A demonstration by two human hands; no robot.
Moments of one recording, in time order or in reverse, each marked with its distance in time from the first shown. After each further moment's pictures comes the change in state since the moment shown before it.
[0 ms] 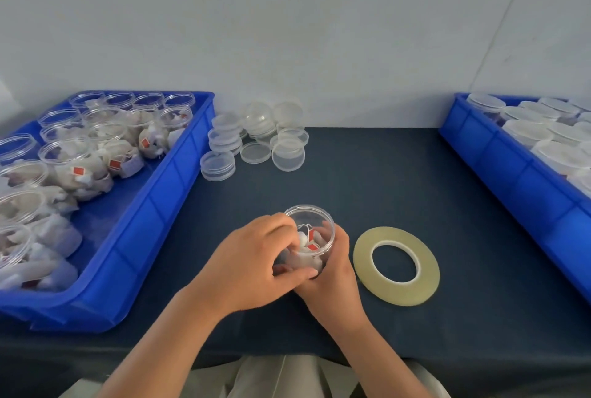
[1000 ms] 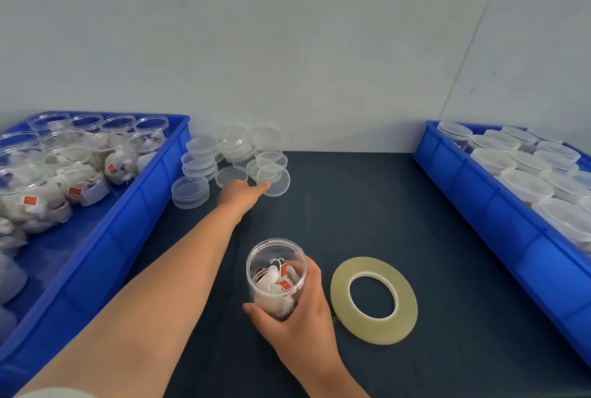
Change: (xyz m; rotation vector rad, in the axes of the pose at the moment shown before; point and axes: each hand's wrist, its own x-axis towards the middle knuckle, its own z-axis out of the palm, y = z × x) left_hand 0.179 -0.151 0.085 -0.473 0.019 -1.073; right_hand -0.001 -0.002 0.003 -0.096 0.030 -0.015
